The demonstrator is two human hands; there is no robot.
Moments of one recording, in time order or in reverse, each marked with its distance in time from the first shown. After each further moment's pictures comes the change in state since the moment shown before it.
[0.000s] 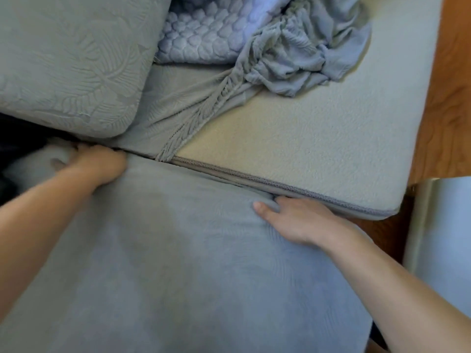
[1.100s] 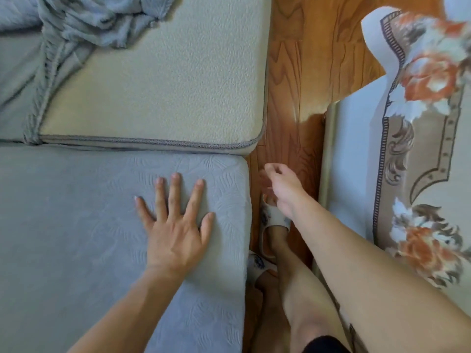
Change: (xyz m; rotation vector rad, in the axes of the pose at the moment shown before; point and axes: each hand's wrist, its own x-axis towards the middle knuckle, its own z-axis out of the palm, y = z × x) left_hand -0.361 0.255 0.081 0.087 0.060 0.593; right_hand -0.018 0.239 0.124 1.576 0.233 0.469
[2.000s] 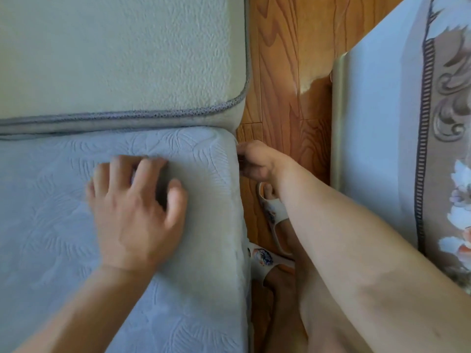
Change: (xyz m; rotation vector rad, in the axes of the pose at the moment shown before) left_hand 0.033 0.019 -0.009 -0.207 0.490 0.030; right_hand 0.091 0.024 0.039 0.177 -0.464 0.146
